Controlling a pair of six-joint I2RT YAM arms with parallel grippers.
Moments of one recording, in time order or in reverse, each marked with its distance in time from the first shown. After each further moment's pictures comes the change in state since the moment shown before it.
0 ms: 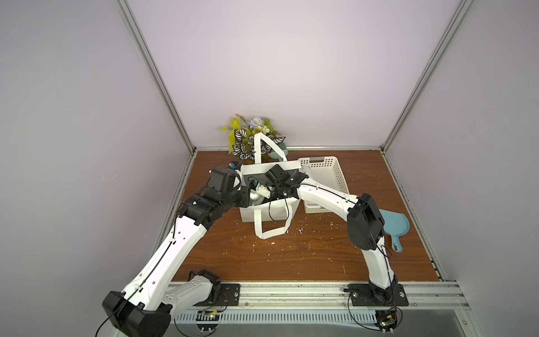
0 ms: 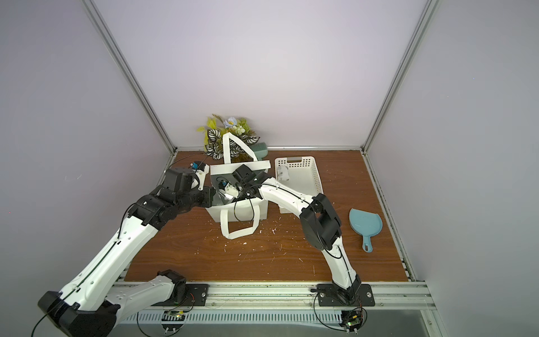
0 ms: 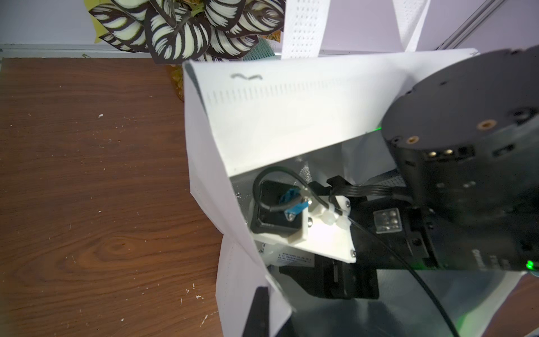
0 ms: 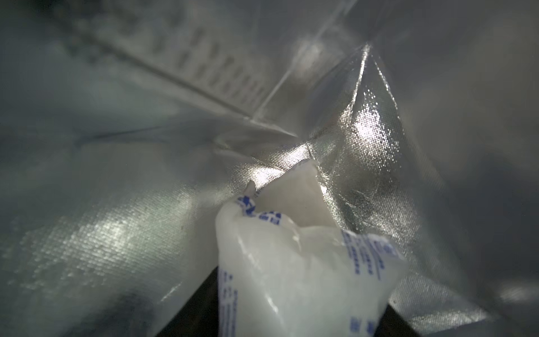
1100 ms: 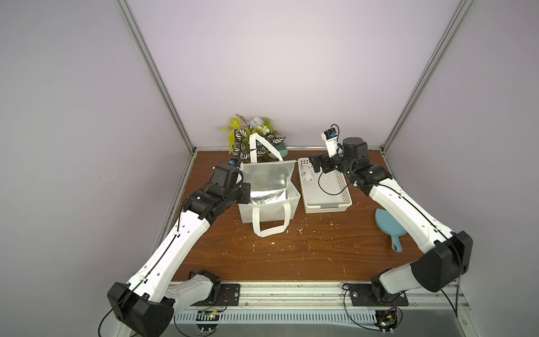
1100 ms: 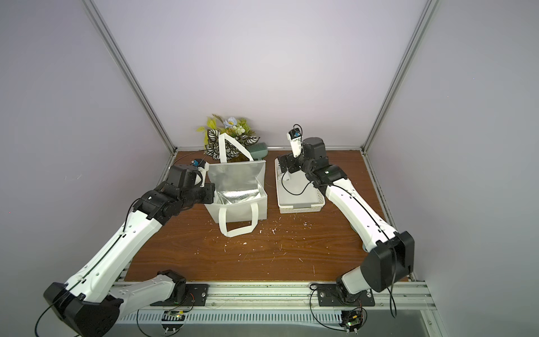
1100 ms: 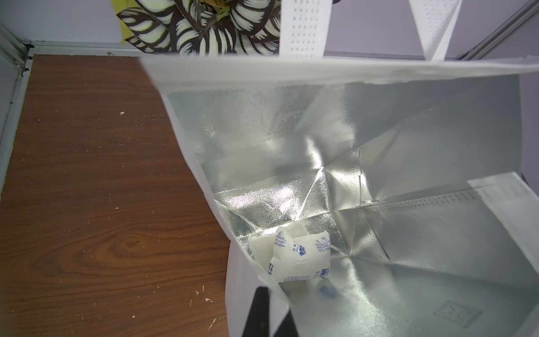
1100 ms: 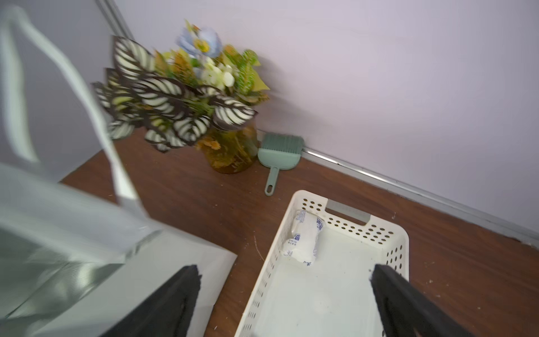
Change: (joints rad) left arm 0.000 0.055 0.030 0.001 -0.078 -0.034; right arm -0.426 -0.571 -0.425 0.411 0.239 0.336
